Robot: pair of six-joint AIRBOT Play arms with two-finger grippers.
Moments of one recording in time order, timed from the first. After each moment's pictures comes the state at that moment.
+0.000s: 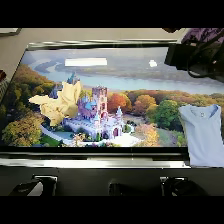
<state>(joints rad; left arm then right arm) 0.17 -0.85 1.41 1.44 -1.26 -1.66 0.46 -1.02 1.72 -1.83 1.23 1.97</state>
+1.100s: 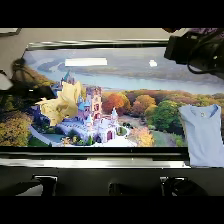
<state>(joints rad) -0.04 -1.34 1.35 1.44 -1.20 -1.73 0.46 -1.02 1.72 -1.83 1.15 1.98</state>
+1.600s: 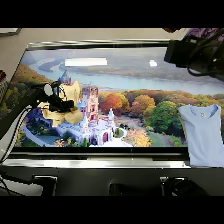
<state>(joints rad) -0.13 -1.69 1.36 1.44 -1.13 -1.78 0.46 -1.02 1.72 -1.83 1.19 1.98</state>
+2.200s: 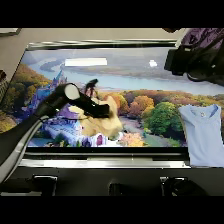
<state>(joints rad) -0.56 -1.57 1.43 1.06 -1.15 -1.79 0.46 -1.02 1.72 -1.82 1.31 1.98</state>
